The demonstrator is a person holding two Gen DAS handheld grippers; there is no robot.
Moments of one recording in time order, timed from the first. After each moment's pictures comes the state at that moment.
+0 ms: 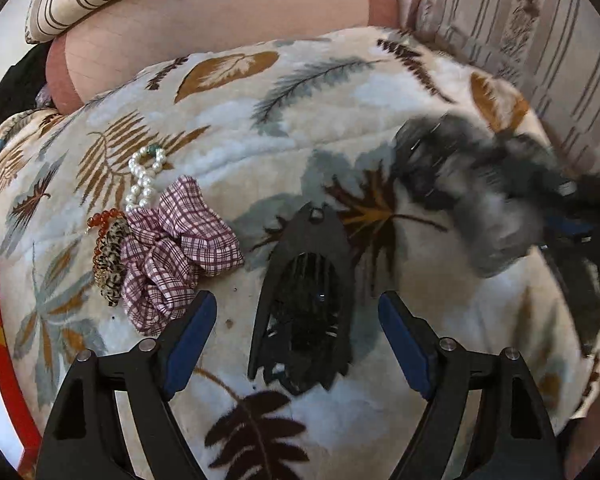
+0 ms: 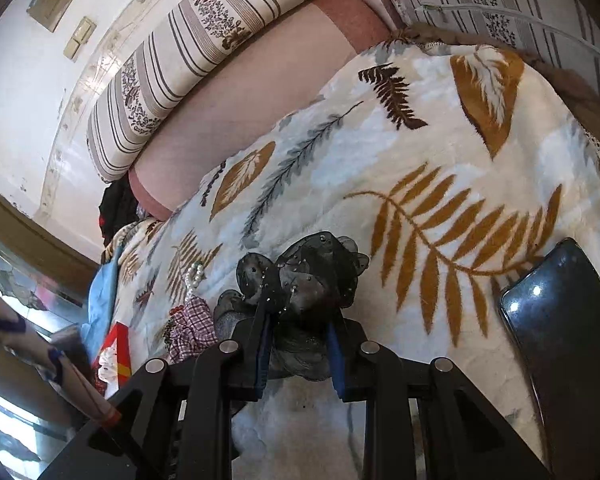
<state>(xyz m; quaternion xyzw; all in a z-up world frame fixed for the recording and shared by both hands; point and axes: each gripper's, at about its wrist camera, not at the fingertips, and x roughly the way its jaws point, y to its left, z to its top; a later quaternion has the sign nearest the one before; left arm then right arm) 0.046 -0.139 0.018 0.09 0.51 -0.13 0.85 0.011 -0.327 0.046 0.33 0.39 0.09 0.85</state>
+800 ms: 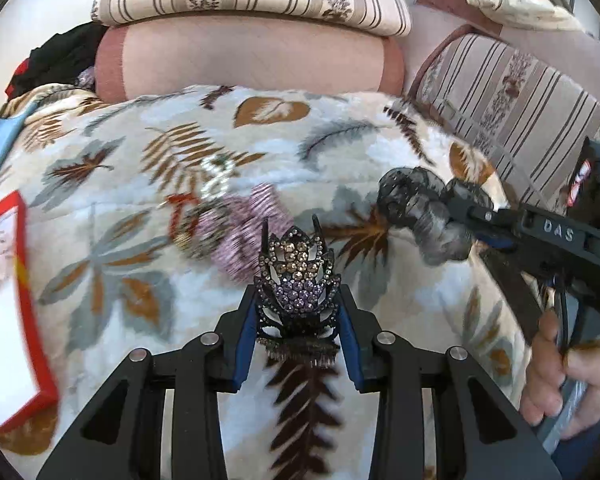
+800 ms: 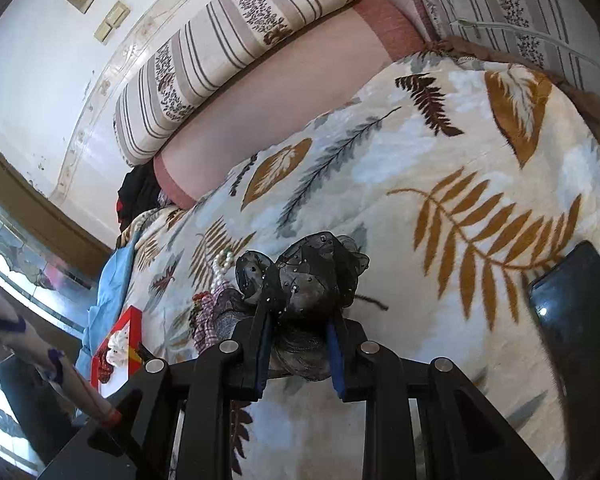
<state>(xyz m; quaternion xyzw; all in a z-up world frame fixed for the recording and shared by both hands) -0.017 -0.056 0.081 0.00 0.45 -0.15 0.88 0.000 -0.296 0.058 0.30 0.38 0.12 0.87</state>
